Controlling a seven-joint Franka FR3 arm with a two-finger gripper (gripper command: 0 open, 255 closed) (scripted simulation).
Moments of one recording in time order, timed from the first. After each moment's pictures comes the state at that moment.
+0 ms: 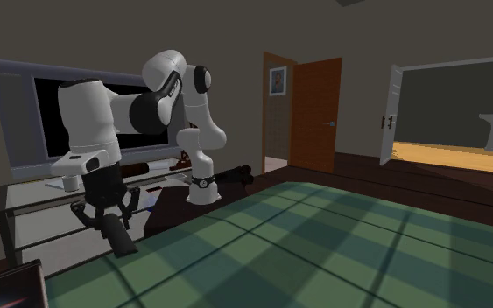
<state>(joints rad) -0.28 0.37 -0.10 -1.76 0.09 2.06 -0.94</state>
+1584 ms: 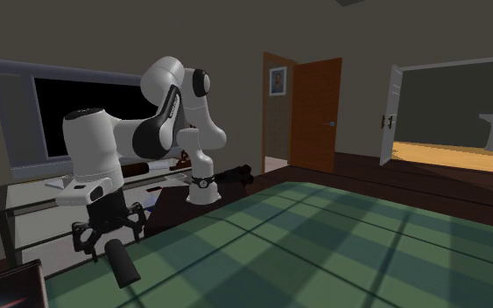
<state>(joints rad) -0.28 0.45 -0.09 -1.81 0.10 2.18 -0.96</state>
